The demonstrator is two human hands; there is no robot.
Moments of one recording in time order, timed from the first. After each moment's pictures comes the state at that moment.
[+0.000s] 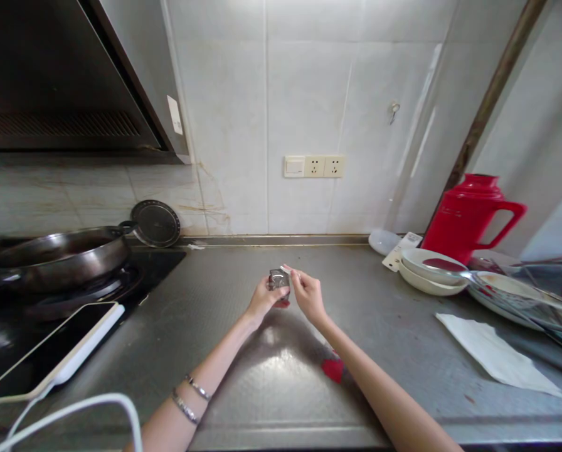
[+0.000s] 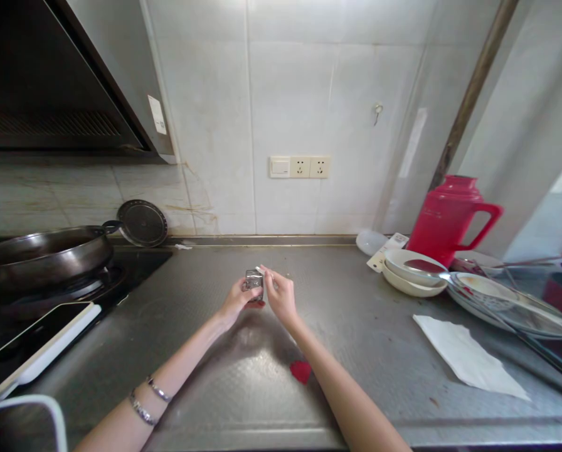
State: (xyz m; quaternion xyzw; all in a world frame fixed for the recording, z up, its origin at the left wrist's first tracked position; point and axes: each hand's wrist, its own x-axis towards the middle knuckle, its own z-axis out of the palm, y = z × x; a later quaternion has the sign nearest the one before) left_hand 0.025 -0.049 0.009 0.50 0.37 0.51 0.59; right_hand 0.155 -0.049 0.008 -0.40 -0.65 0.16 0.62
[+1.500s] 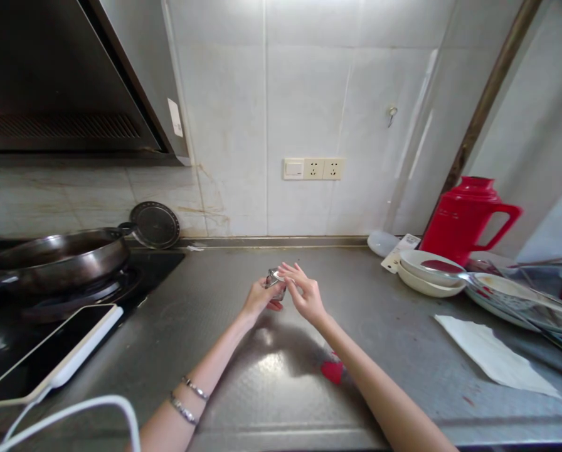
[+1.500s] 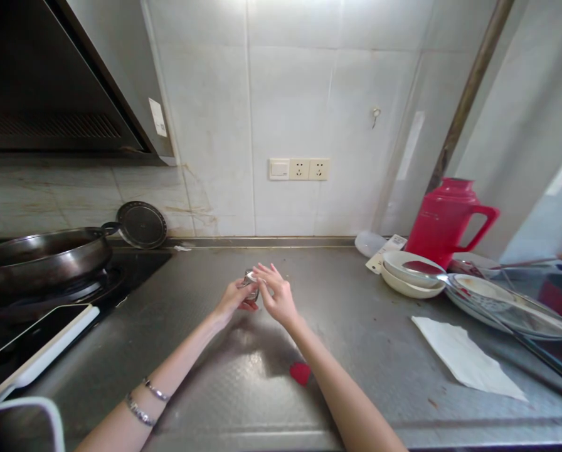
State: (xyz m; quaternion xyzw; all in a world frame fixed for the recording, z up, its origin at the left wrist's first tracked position) left_hand 0.017 -0.044 0.017 0.52 0.42 0.48 0.57; right_hand 0.162 -0.053 0.019 -0.31 -0.76 0.08 0.57
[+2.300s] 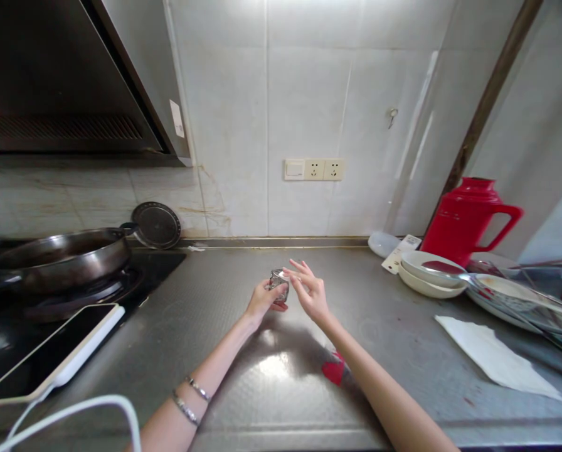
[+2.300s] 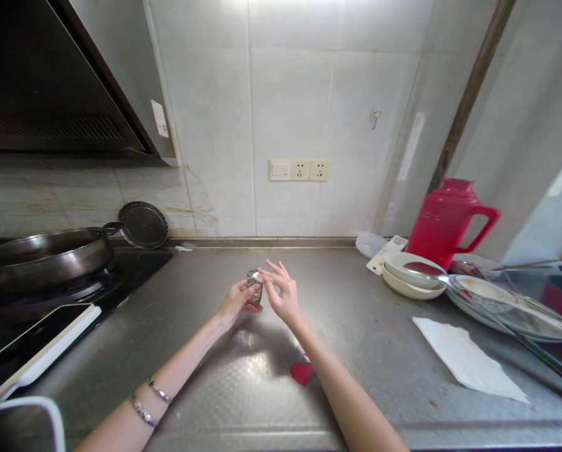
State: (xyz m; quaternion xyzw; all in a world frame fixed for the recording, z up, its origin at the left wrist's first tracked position) left_hand 0.021 -0.046 0.009 0.50 0.39 0.49 0.59; right_hand 0.166 -0.054 0.022 -0.33 -0.73 0.07 0.60
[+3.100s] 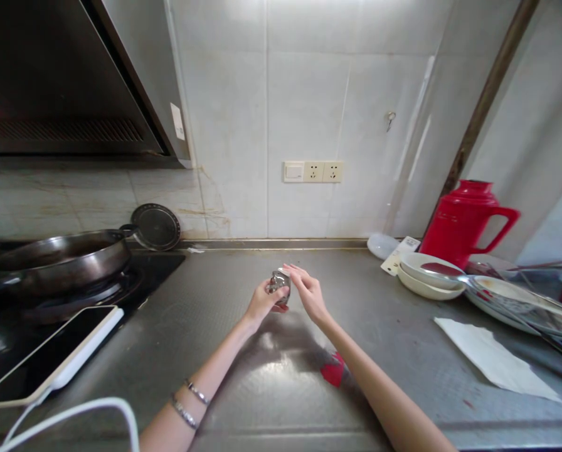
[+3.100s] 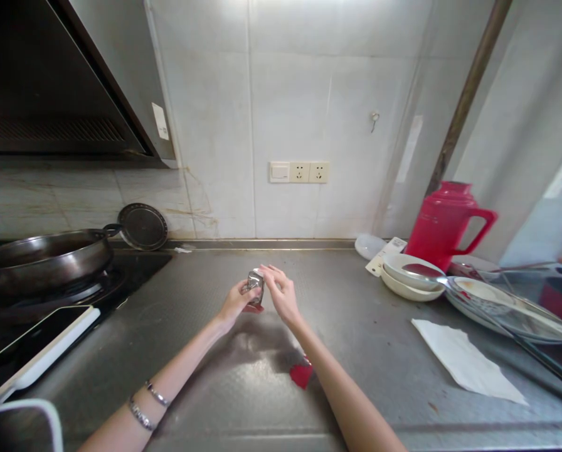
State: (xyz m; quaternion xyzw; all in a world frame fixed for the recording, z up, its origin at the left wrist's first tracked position) left_hand 0.023 -0.048 0.012 0.51 0.39 0.49 0.58; right_hand 0.166 -0.047 0.018 -0.36 -0.66 0.26 0.60
